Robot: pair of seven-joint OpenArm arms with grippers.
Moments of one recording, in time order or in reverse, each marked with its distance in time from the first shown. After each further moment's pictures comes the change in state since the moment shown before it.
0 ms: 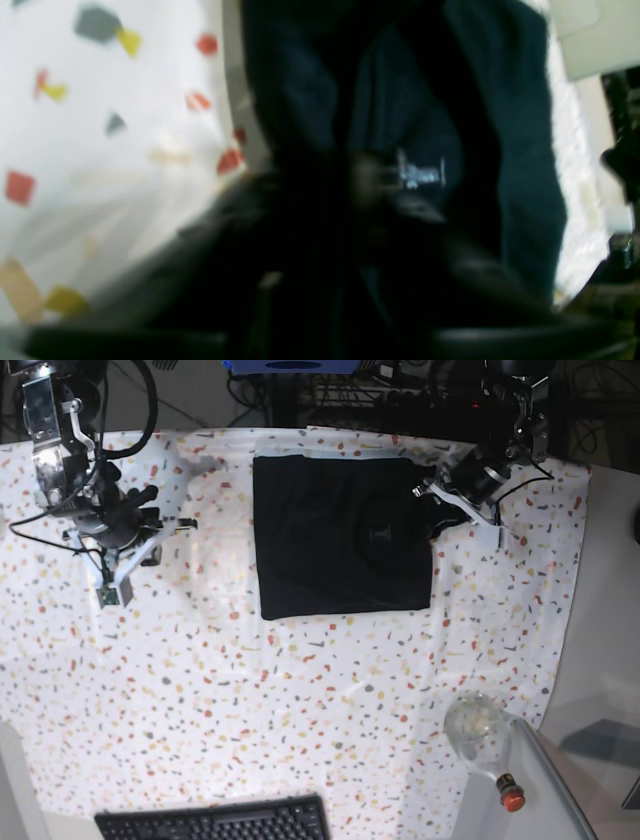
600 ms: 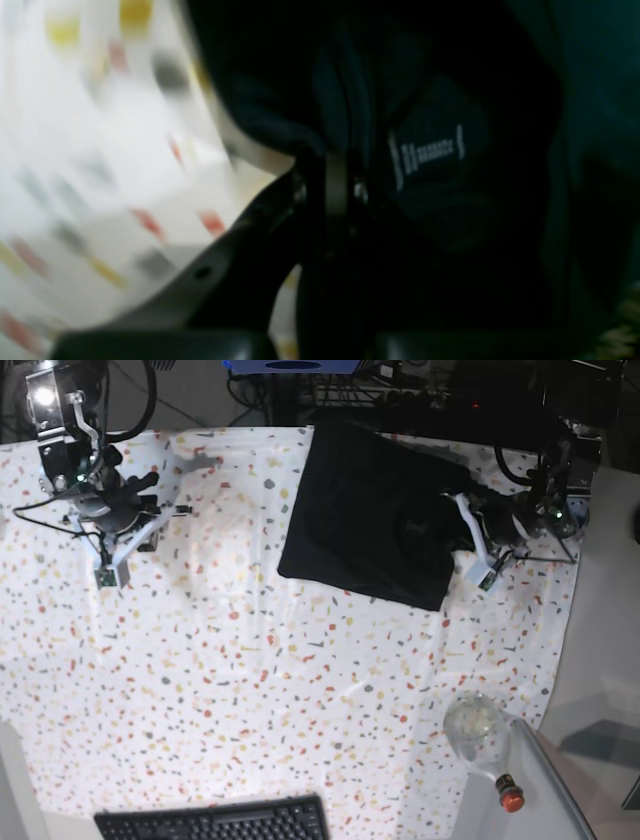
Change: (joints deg) left arm -8.5 -15.7 19.7 10.1 11.5 1.5 12.6; right arm -2.6 0.0 0.2 -4.2 -0.2 0.0 6.6
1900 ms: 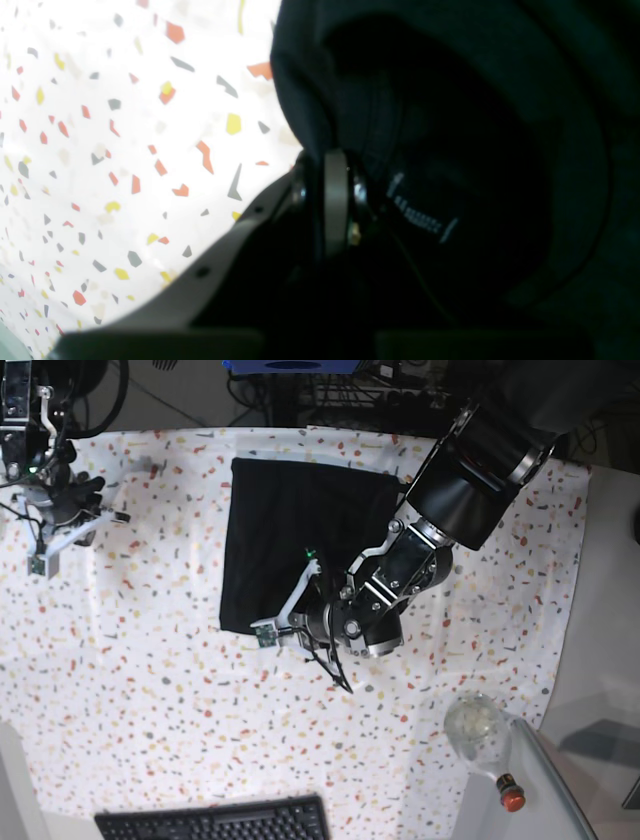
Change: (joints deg) left arm -26.4 21.2 30.0 -8.6 38.5 0.6 0.0; right arm -3.0 -1.8 15.5 -0.2 0.2 0.1 0.3
